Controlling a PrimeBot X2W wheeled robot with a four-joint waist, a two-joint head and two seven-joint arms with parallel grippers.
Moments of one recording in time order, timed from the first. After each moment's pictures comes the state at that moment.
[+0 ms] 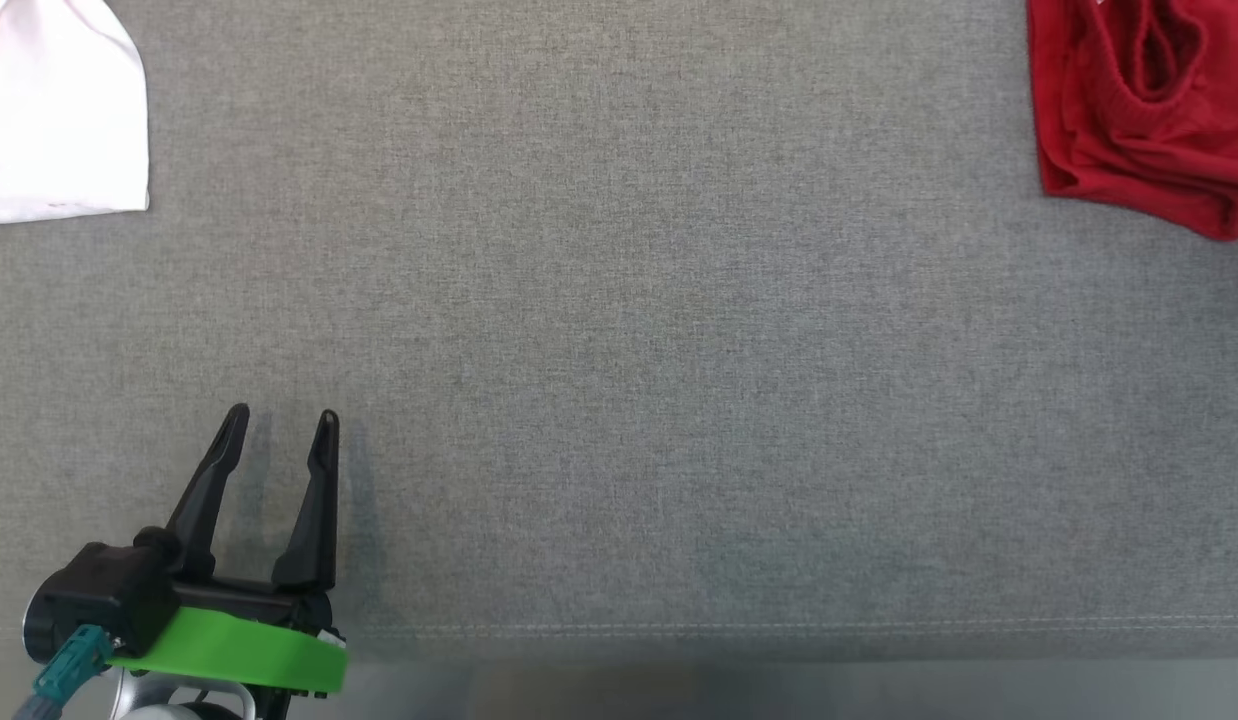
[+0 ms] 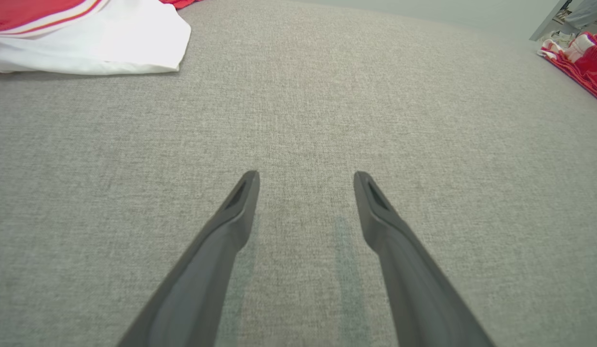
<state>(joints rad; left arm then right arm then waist) 0.05 0.29 -0.25 -0.19 -0.49 0.02 -0.21 -0.91 -0.61 0.39 0.89 0.55 0.06 -0.07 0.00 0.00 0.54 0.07</state>
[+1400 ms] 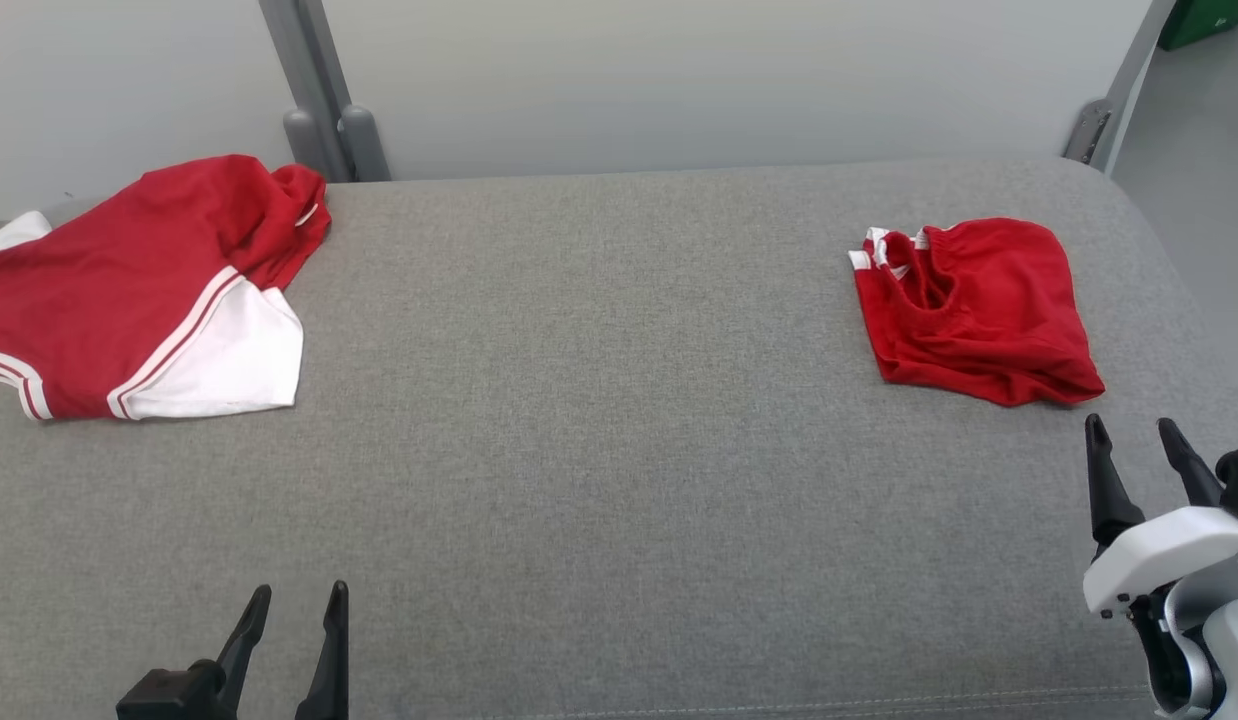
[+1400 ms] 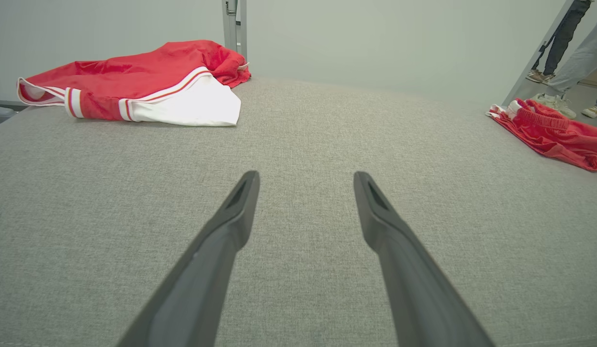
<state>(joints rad) 0.18 0.21 -0.24 0.07 -0.48 0.00 -0.25 -0.10 -0.38 0.24 0.44 0.53 -0.08 -0.25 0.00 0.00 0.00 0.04</state>
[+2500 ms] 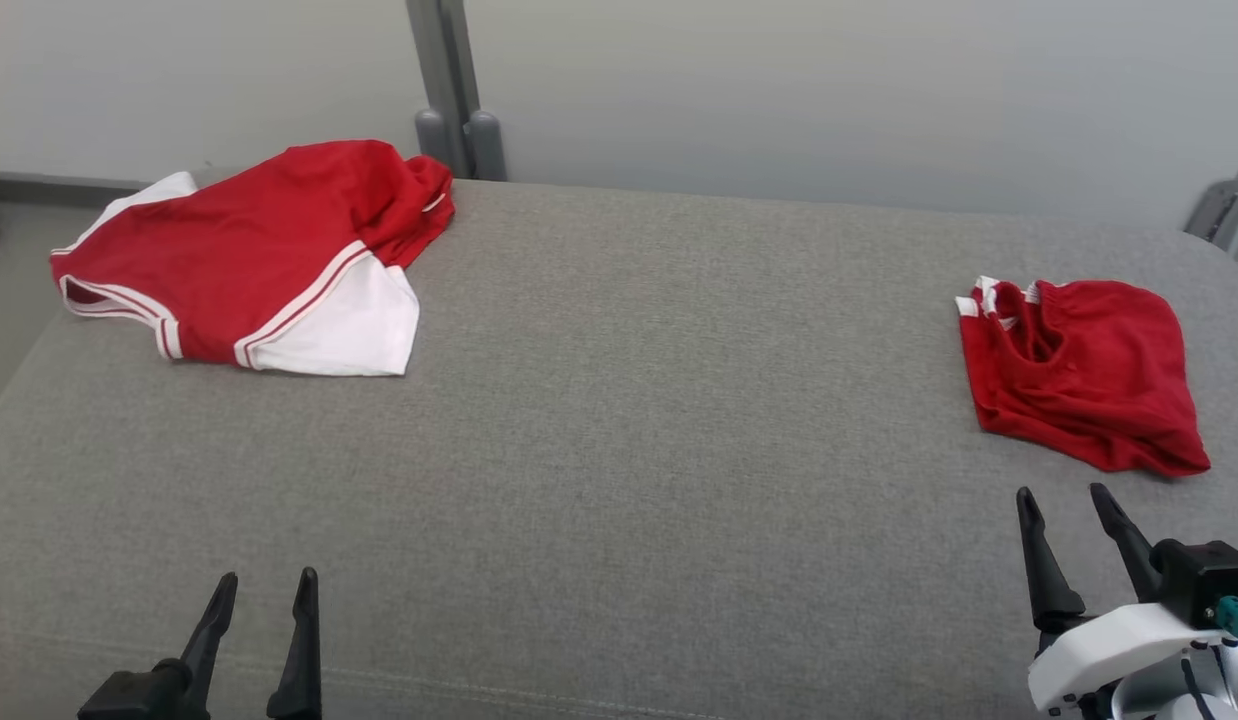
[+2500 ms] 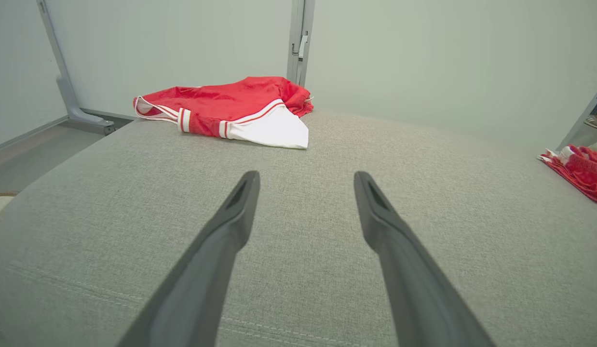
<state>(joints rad) 0.20 0.19 -0.16 0.03 -0.43 -0.02 -0.25 0.14 -0.28 0.20 0.18 0.35 -0.08 -0.25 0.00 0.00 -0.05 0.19</state>
